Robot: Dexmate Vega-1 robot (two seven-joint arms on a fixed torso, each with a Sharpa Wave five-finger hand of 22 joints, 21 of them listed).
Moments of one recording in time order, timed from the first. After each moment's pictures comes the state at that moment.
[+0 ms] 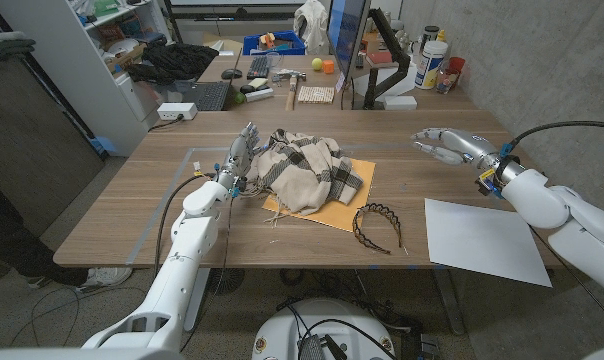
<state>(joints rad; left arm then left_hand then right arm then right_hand) 0.89 0.14 -0.04 -1.33 -0.19 -0.11 -0.31 0.03 0.07 0.34 0.17 0.26 -0.17 -0.05 0.19 0.18 -0.17 -0.06 0.18 0.18 -0.17 -0.02 0.22 0.19 -0.17 -0.03 0.84 0.18 -1.29 -0.76 0.14 -1.86 -0.54 0.32 0.07 0.30 0.13 0.45 -0.05 0.18 0.46 -0.07 0.21 0.18 0.44 0.01 0.25 0.17 0.26 -0.03 0.19 0.16 0.14 -0.04 0.43 0.19</state>
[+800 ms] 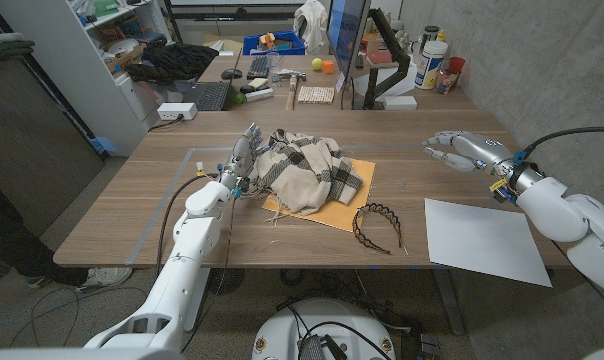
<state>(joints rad) 0.90 0.13 -0.03 -1.34 -0.19 -0.10 -0.31 0.03 0.07 0.33 0.17 0.26 -0.17 -0.05 0.19 0.18 -0.17 -0.06 0.18 0.18 -0.17 -0.02 0.22 0.19 -0.17 -0.03 0.83 0.18 -1.42 -0.72 0.26 -1.97 -0.66 0.29 0.06 0.30 0.14 0.46 -0.06 0.18 0.51 -0.07 0.21 0.18 0.47 -0.01 0.25 0.17 0.29 -0.04 0.18 0.17 0.15 -0.04 0.43 0.19</state>
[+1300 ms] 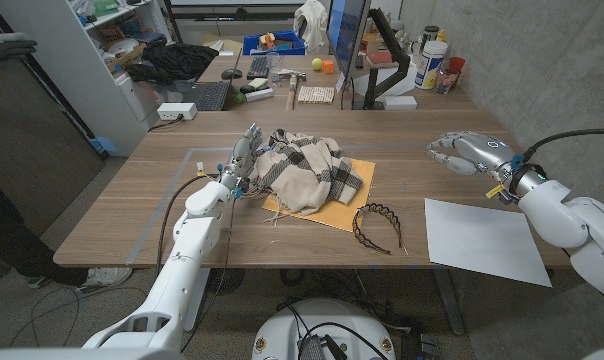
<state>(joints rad) 0.89 0.14 -0.03 -1.32 -0.19 -0.11 -0.32 0.03 0.07 0.33 0.17 0.26 -0.17 -0.05 0.19 0.18 -0.17 -0.06 0.18 0.18 -0.17 -0.02 0.22 0.19 -0.17 -0.03 0.83 0.18 -1.46 -0.70 0.28 -2.04 -0.79 0.23 0.04 0.31 0.15 0.48 -0.06 0.18 0.58 -0.08 0.22 0.18 0.52 -0.04 0.25 0.17 0.32 -0.04 0.18 0.17 0.19 -0.04 0.43 0.19</state>
